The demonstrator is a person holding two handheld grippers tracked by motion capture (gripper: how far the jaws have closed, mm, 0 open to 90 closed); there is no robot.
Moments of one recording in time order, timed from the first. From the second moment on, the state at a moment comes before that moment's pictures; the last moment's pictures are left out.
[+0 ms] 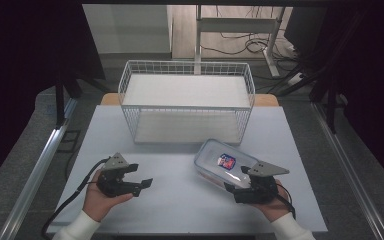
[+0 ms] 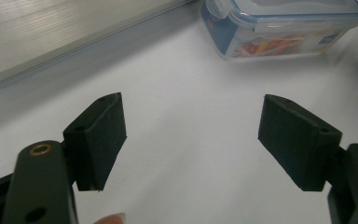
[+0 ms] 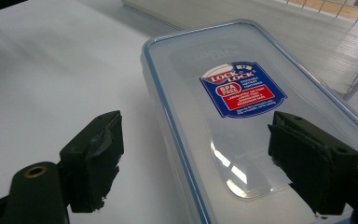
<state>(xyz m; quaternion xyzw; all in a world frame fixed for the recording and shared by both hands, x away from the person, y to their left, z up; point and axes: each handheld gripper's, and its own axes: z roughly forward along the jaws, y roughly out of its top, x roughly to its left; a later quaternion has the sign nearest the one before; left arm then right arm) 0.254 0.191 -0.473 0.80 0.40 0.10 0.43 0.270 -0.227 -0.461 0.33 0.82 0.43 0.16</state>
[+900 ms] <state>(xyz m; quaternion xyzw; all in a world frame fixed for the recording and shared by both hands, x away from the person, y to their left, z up) 0.252 0.194 -0.466 0.80 0.40 0.10 0.43 0.300 -0.222 -0.431 0.35 0.83 0.41 0.15</state>
